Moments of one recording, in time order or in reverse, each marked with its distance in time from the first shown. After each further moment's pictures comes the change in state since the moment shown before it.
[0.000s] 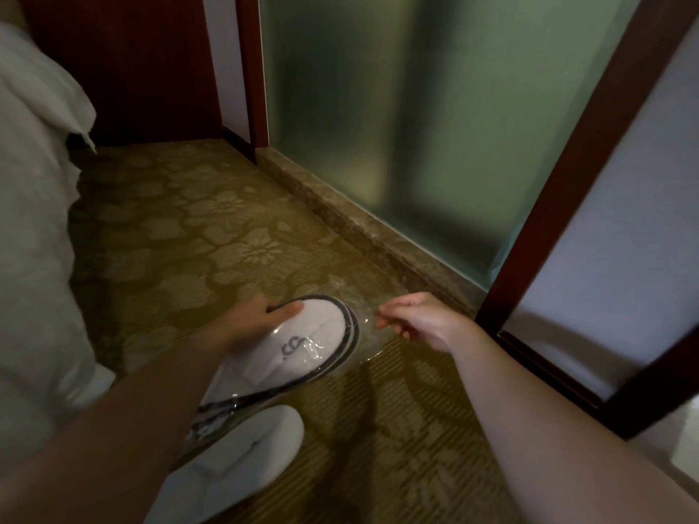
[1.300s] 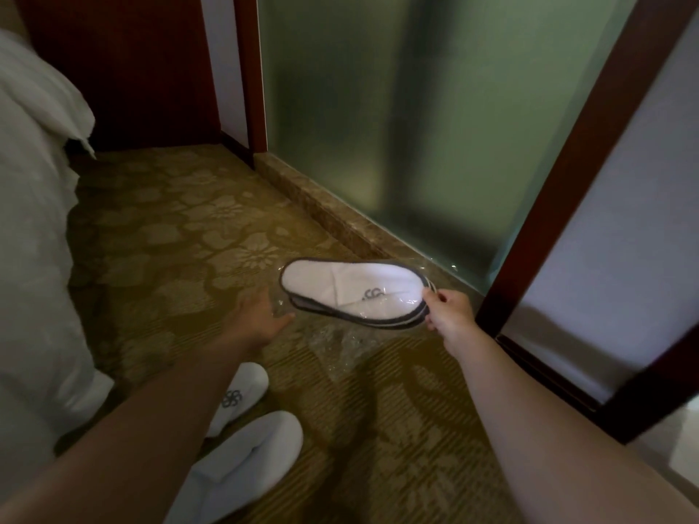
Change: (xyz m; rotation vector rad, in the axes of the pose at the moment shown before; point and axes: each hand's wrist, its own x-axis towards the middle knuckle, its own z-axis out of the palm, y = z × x) left_hand 0.009 0.011 0.012 0.184 0.131 -0.249; right_hand 0.008 0.011 -0.017 0.042 0.563 -0.077
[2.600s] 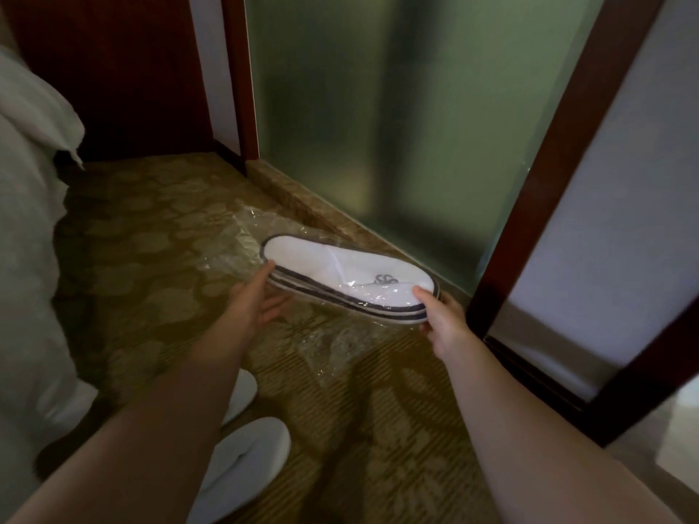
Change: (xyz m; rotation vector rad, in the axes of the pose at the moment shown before) left_hand -0.002 0.047 -0.011 -1.331 0.005 -0.201; right_hand 0.006 0.007 -0.015 0.413 -0.036 0.194
